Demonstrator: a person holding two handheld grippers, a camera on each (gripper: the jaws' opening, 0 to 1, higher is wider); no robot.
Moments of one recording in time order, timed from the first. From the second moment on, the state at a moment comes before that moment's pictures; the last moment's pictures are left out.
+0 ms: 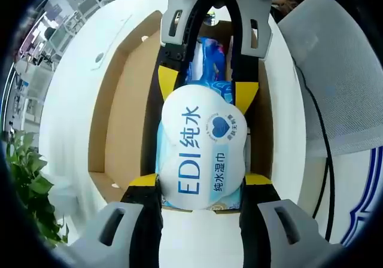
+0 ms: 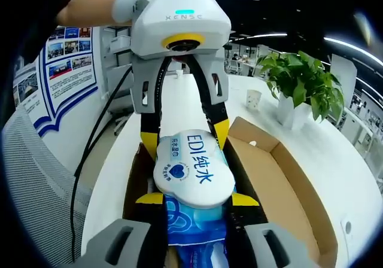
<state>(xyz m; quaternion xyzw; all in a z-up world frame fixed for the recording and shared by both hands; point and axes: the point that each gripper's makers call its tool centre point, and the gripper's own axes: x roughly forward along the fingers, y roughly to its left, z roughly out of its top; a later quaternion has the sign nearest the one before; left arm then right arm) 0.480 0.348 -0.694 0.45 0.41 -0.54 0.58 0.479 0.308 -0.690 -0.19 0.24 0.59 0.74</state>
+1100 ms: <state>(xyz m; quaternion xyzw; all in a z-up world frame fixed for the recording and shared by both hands) 0.473 0.296 -0.638 0.45 0.42 -0.55 0.57 0.469 0.252 -0.630 -0.16 0.23 0.59 0.76</state>
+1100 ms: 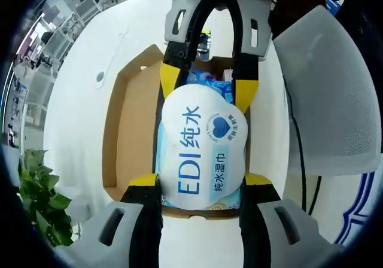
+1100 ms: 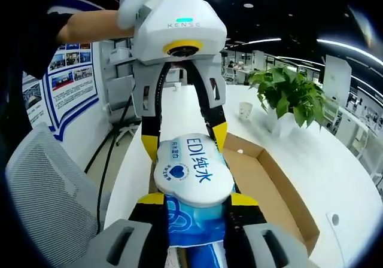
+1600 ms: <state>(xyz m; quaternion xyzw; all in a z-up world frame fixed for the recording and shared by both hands) 0.476 0.236 -0.627 0.46 0.41 -0.57 0.55 0.467 0.189 -0.616 -0.15 0.23 0.57 0.78</state>
